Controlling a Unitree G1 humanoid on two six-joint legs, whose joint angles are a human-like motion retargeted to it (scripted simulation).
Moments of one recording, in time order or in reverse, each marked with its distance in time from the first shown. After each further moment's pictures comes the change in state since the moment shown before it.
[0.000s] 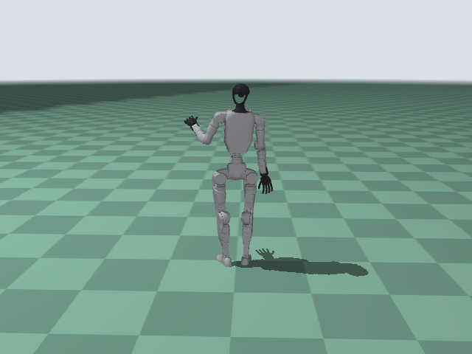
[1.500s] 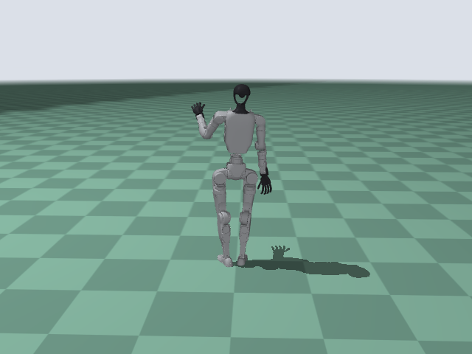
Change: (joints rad) left arm -0.357 -0.002 -0.055 0.153 0.134 -0.024 0.055; right arm -0.008 -0.005 -0.026 0.028 0.037 -0.013 0.075; waist -0.029 0.001 -0.050; left_leg 0.020 -0.014 0.022 -0.004 -0.016 0.007; right_leg 0.007 0.046 0.019 -0.012 -0.006 -0.045
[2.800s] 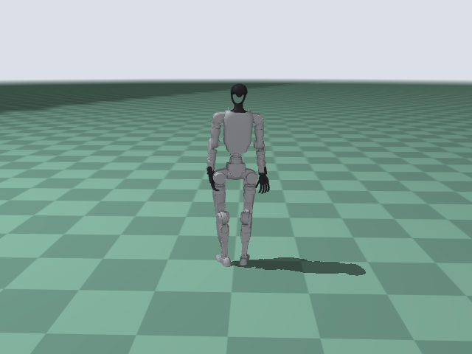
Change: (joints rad) left arm 0.403 -0.334 -0.031 1.549 -0.190 0.088 -0.443; right arm -0.026 0.021 -0.019 -0.062 0.019 -0.023 0.037; waist -0.028 -0.025 0.074; left_leg -0.023 0.017 -0.024 0.017 0.010 -0.013; right_leg 0.000 -0.033 -0.022 0.004 0.005 0.030
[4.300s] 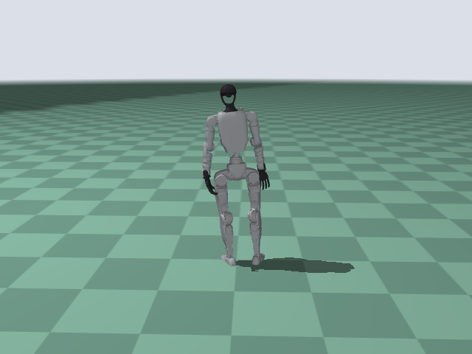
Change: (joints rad) left arm -0.020 0.124 0.034 0.015 0.018 0.030 -0.033; right arm -0.054 0.027 0.118 -0.132 -0.100 -0.083 -0.045; waist 0.035 -0.067 0.102; left_leg -0.046 0.047 0.038 0.002 0.008 0.039; right_leg -0.091 -0.102 -0.082 0.140 0.055 0.083
